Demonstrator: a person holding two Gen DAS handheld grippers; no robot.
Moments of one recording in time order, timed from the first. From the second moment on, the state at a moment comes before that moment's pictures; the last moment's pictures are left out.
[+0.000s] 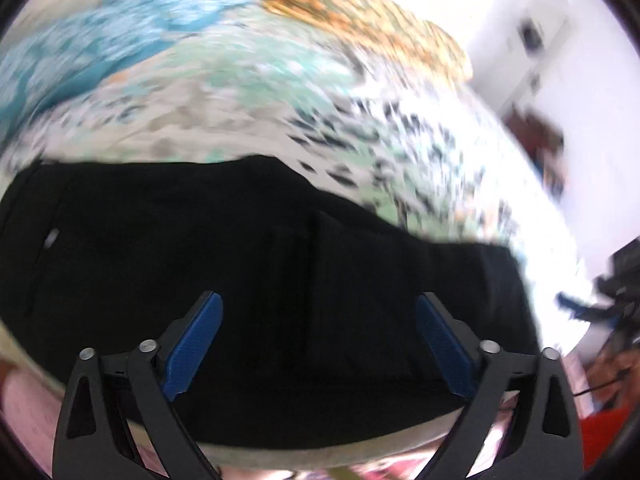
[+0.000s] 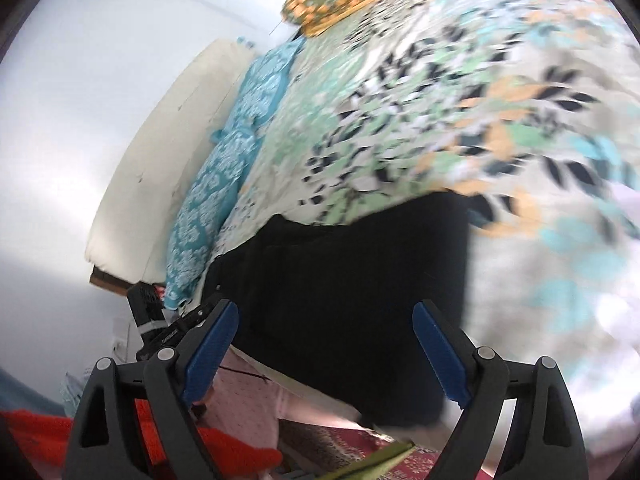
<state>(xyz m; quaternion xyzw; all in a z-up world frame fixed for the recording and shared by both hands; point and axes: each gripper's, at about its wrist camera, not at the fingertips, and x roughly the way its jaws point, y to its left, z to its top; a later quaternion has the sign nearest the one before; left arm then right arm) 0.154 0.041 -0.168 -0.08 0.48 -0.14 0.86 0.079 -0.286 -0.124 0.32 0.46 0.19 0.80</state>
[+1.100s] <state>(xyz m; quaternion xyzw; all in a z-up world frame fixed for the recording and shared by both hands) 0.147 0.074 -0.152 -0.12 0.45 -0.05 0.88 0.087 -0.241 -0.148 0.21 0.50 0.20 0.82</state>
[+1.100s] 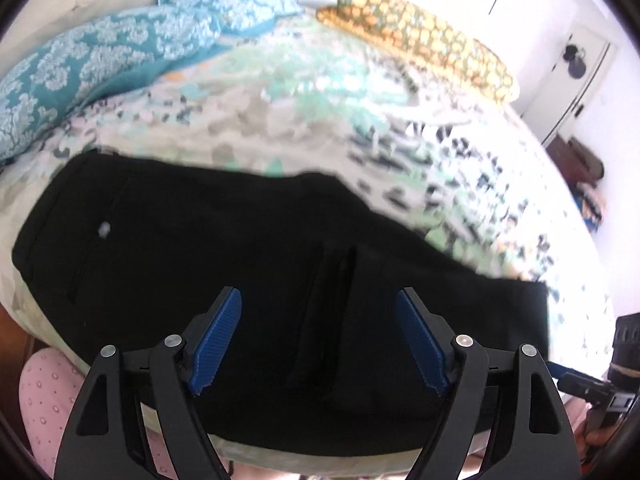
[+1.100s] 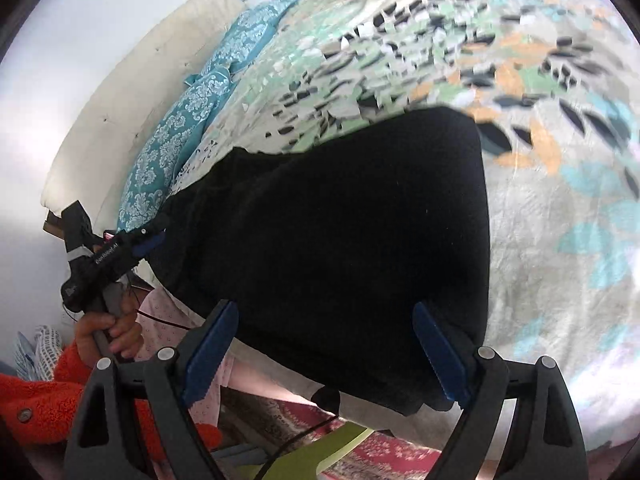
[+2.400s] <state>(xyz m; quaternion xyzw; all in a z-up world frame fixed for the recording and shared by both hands) 0.160 0.029 -0.216 -0.02 0.52 -0.09 0.85 0.081 -0.192 -0.135 0.05 0.51 0.18 0.84</state>
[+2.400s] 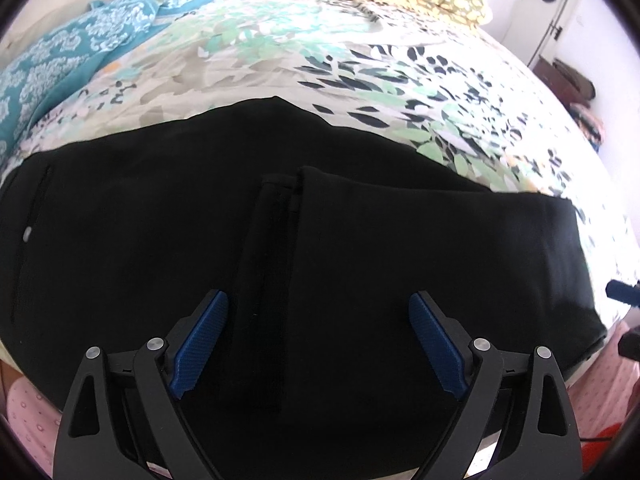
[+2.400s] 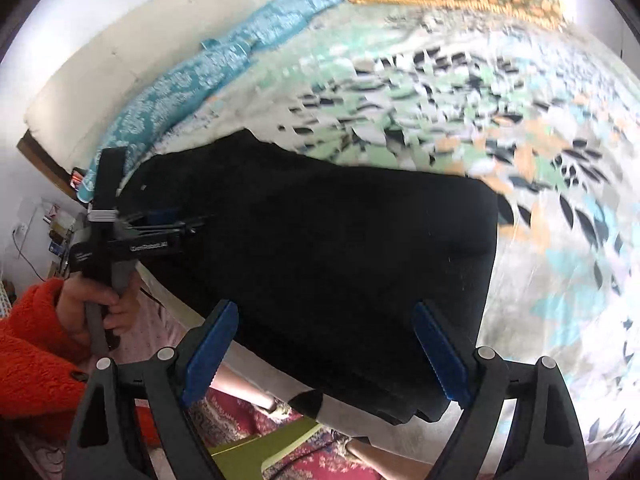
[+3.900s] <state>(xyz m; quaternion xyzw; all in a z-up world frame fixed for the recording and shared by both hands) 0.232 0.307 -0.235 -0.19 0.55 0.07 0.81 0.083 -0.202 -0.148 0.11 0.51 0.16 0.84</state>
